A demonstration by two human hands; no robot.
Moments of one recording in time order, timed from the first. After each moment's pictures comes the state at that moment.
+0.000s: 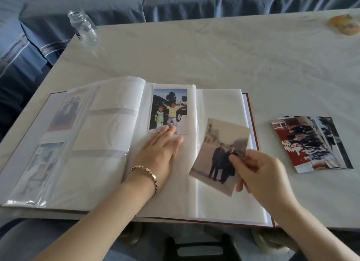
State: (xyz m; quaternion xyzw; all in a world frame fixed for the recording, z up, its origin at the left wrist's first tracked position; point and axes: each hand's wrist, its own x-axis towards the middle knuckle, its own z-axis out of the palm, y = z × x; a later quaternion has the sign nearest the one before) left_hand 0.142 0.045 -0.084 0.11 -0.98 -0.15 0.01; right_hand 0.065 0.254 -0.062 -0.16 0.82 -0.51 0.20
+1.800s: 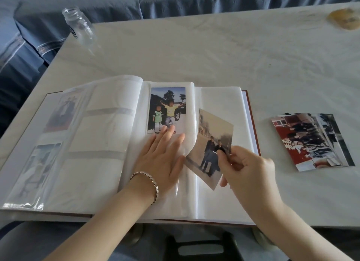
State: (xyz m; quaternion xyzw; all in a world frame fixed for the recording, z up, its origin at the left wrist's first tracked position) left_hand 0.149 0.059 -0.084 0.13 -0.98 -0.11 -0.05; right_hand 0.080 0.234 -0.063 -0.23 0.85 -0.47 0.07
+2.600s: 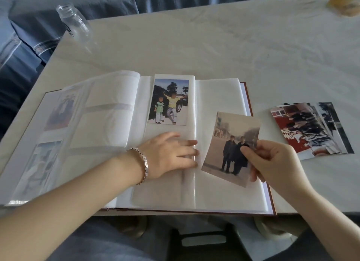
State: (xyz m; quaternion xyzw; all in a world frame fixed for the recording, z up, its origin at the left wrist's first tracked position) left_hand 0.132 0.032 -0.067 -0.31 -0.95 0.01 -0.05; right_hand 0.050 0.273 -0.068 -0.15 0.82 -0.52 0.21
